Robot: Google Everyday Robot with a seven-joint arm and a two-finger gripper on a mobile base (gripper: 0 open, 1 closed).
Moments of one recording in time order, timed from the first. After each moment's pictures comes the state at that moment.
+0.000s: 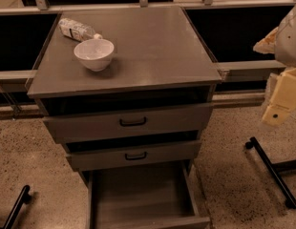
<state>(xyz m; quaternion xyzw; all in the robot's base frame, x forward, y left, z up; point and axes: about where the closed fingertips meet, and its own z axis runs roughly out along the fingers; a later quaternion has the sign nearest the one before) 0.438 -0.217 0.976 -0.60 0.78 -0.03 0.16</state>
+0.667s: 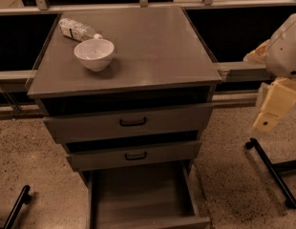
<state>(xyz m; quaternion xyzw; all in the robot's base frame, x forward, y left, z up) 0.440 -0.205 0.955 -0.61 0.77 0.01 0.17</state>
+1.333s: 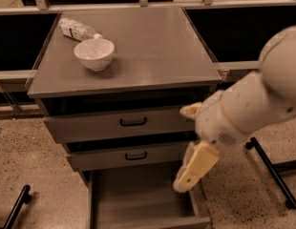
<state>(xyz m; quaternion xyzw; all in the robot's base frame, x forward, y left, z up) 0.399 -0.081 0.849 -0.61 0.74 0.15 0.24</state>
